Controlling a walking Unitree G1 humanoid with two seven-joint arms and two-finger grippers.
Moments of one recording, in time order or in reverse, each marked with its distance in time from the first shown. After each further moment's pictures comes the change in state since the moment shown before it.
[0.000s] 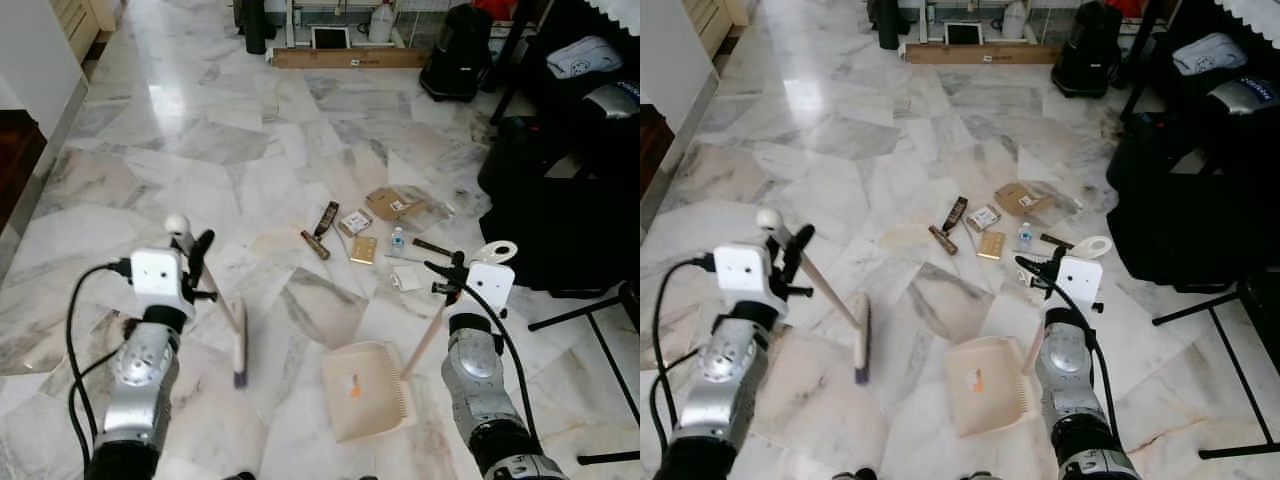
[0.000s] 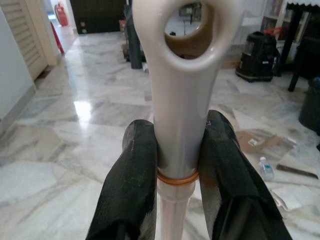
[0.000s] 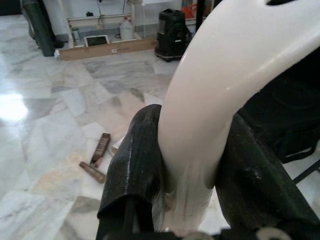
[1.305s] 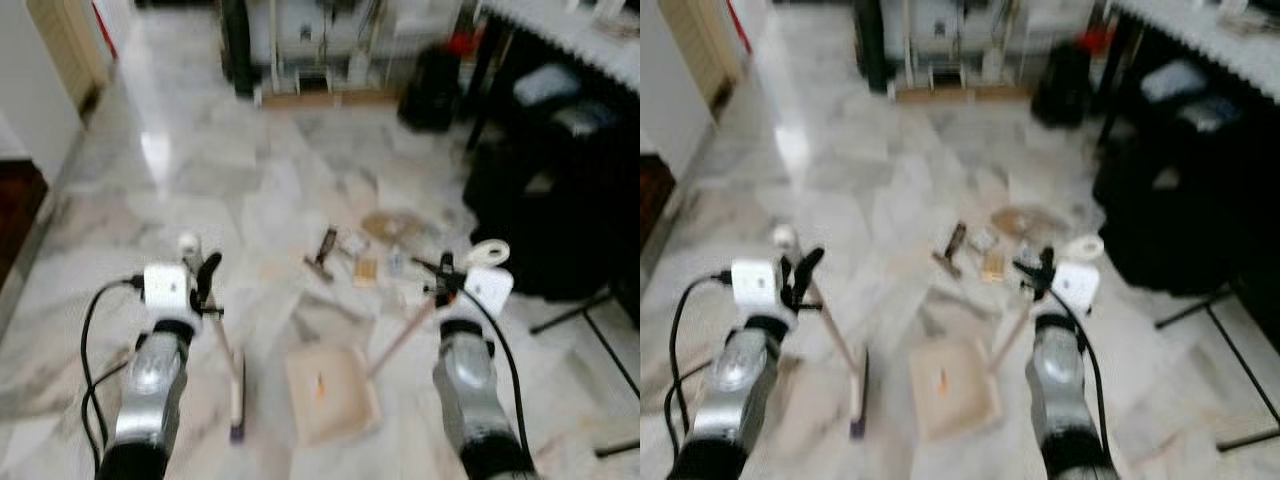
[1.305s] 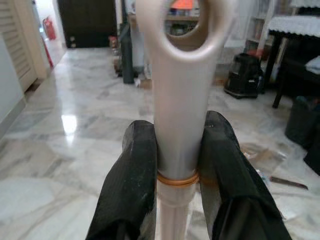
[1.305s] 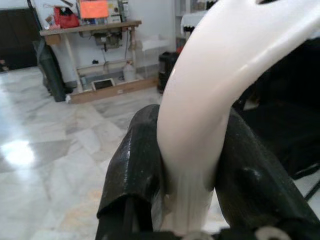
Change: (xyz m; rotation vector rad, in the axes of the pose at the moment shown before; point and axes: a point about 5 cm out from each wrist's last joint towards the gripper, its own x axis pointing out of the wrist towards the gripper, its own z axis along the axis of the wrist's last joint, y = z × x) left arm 0.011 -0.005 -0.010 -0.047 0.048 0.008; right arm -0.008 0.001 0.009 0.047 -0.048 0.028
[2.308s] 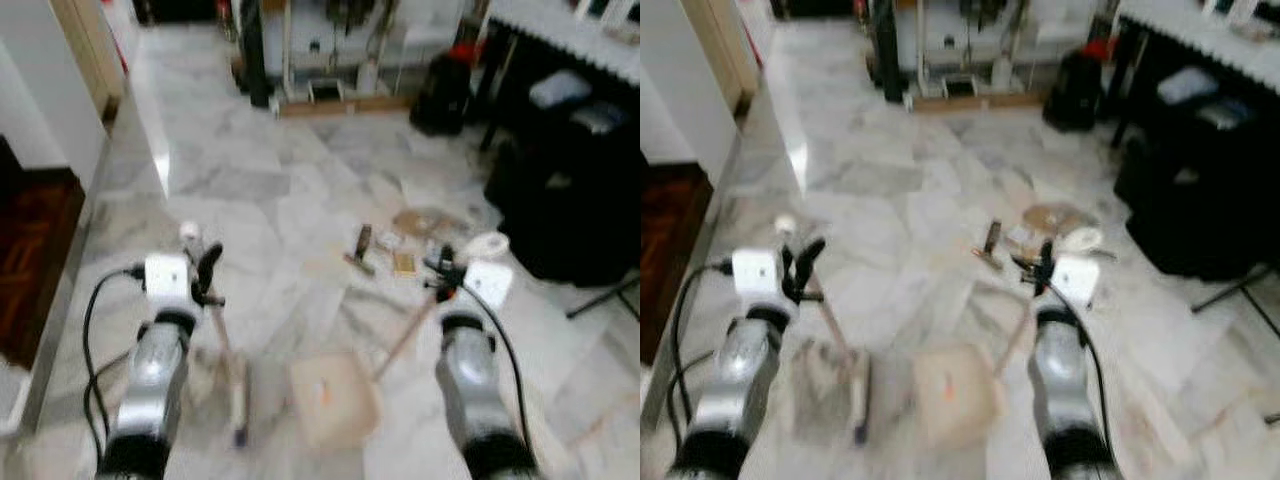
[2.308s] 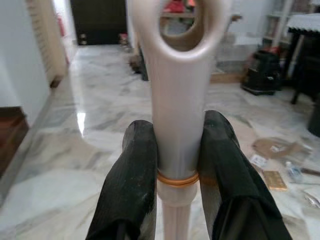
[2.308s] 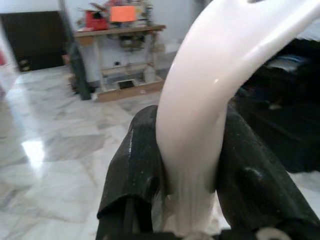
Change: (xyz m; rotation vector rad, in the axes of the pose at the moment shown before) left arm -0.001 0.014 -0.001 0.005 0.010 0.040; right arm 0.001 0.018 0.005 -0.003 -0.018 0.070
